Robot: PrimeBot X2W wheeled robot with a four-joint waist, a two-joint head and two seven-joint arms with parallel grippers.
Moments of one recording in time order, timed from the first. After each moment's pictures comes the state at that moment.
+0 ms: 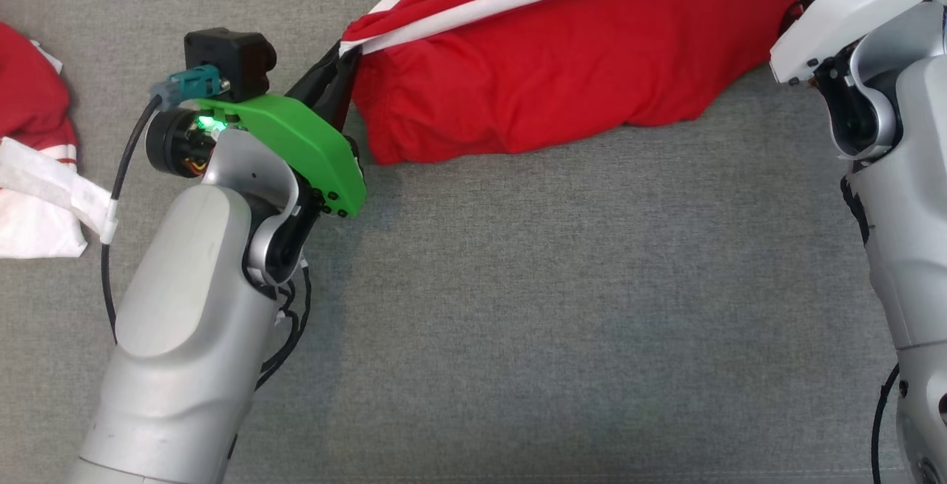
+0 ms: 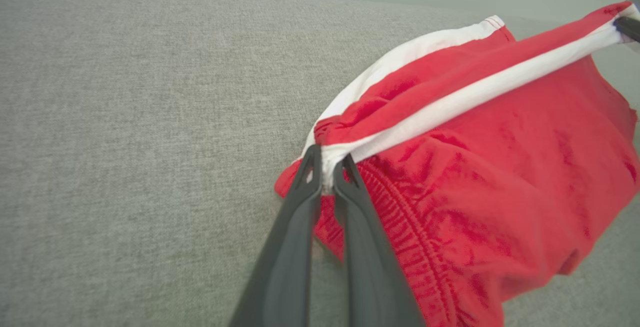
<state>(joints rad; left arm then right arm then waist) -0.72 0.15 -0.36 0.36 -0.54 -0.08 0.22 -0.89 -0.25 0.09 0.53 0.39 0.13 0.08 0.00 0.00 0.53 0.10</state>
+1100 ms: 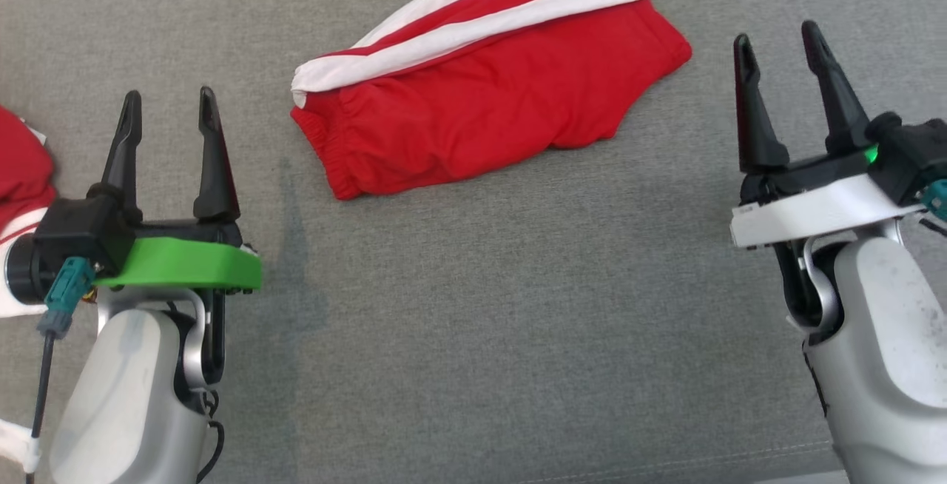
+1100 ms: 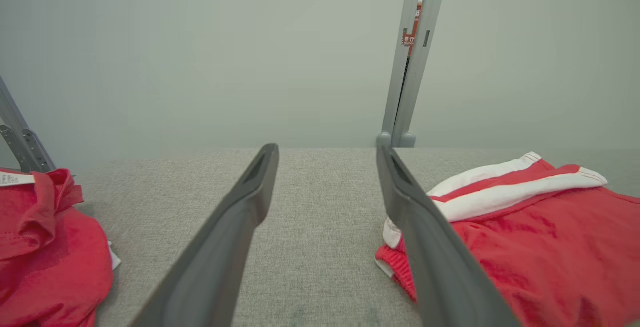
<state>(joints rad) -0.43 0.25 -0.22 0.18 -0.41 0.10 -0.26 -0.47 -0.18 0.08 0.18 0.25 0.13 -0.26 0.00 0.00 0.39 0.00</state>
